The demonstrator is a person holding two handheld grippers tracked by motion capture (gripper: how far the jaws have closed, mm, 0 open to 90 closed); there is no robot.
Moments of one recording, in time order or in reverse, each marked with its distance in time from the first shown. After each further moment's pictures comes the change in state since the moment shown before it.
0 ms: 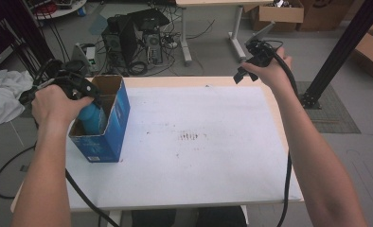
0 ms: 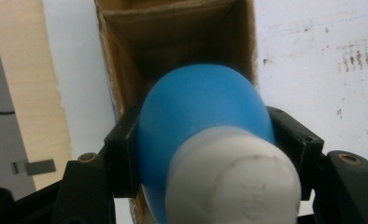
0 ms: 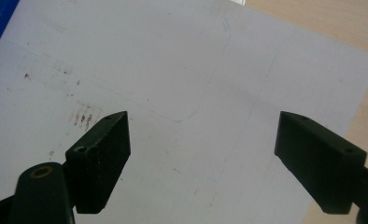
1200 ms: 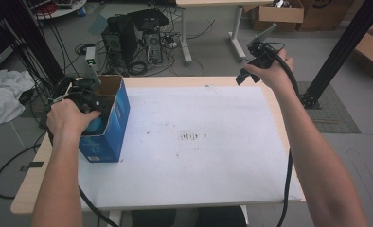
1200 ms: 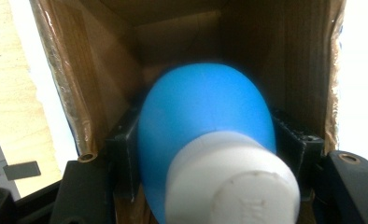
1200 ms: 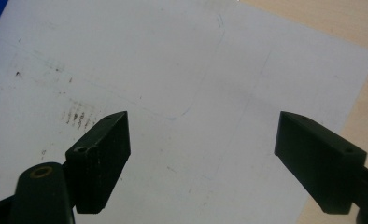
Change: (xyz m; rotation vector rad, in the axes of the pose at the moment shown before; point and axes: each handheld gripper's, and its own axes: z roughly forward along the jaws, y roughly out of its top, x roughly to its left) left arm 0.004 0.002 0.057 0.104 0.022 0.012; right arm -0.008 -0.004 0.004 0.003 -0.006 0.004
